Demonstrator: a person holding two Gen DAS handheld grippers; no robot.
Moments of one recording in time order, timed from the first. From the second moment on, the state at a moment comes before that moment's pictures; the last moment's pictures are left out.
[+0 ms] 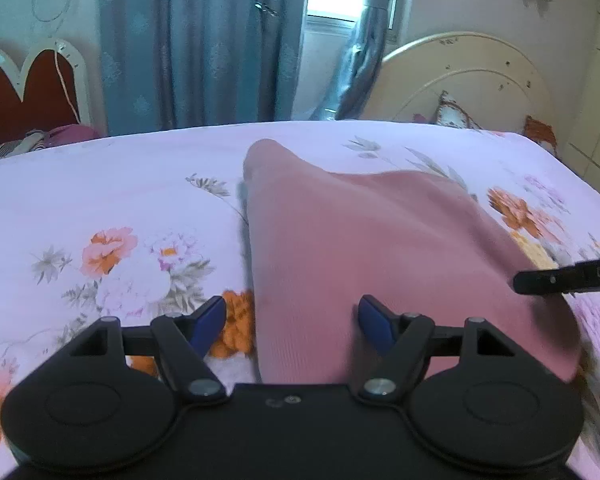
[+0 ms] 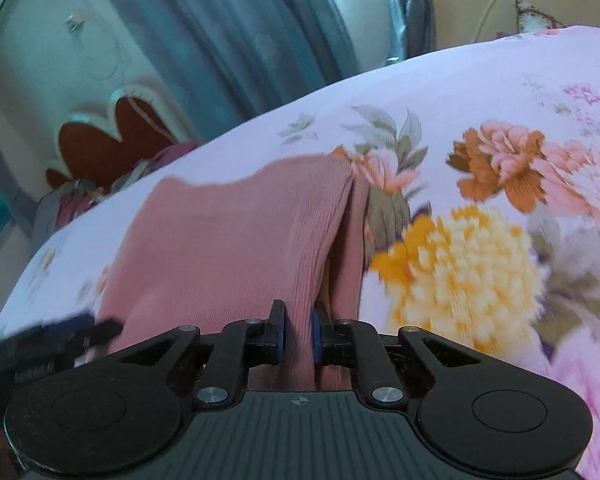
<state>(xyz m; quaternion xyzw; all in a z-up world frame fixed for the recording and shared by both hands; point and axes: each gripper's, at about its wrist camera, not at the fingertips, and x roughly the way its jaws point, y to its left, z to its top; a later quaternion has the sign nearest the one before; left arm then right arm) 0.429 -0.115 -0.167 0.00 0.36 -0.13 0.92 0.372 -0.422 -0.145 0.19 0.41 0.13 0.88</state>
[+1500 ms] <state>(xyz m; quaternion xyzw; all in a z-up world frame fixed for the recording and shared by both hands) 0.480 -0.140 -0.180 0.04 0.34 -0.16 0.93 0.444 -0.358 -0.172 0.05 0.38 0.06 0.92</state>
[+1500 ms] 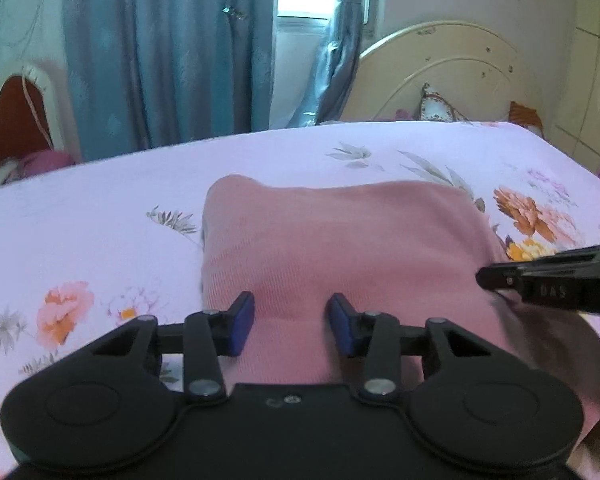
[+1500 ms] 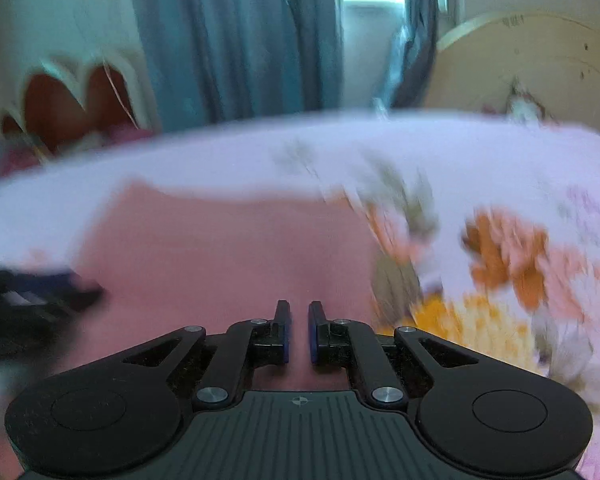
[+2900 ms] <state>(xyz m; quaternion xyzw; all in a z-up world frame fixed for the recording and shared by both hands) 0.487 -0.143 -0.155 0.04 0.34 -0.12 0.93 0.433 -0.351 -0.130 0.05 0.36 0.08 0.93</state>
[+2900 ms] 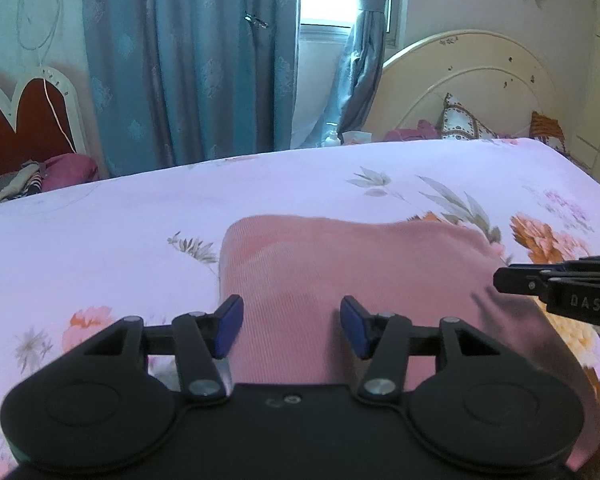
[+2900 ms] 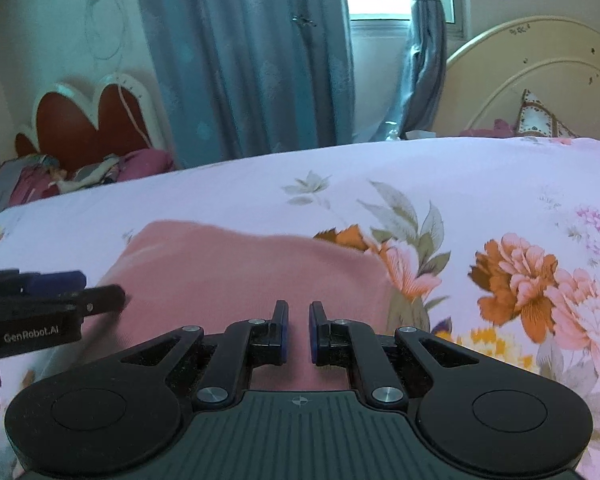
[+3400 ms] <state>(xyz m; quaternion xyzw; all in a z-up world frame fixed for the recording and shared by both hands) 0.428 -0.123 -0.158 0.01 0.35 -0.13 0.93 0.374 -0.355 -0.140 0.03 0.37 0.10 0.92</state>
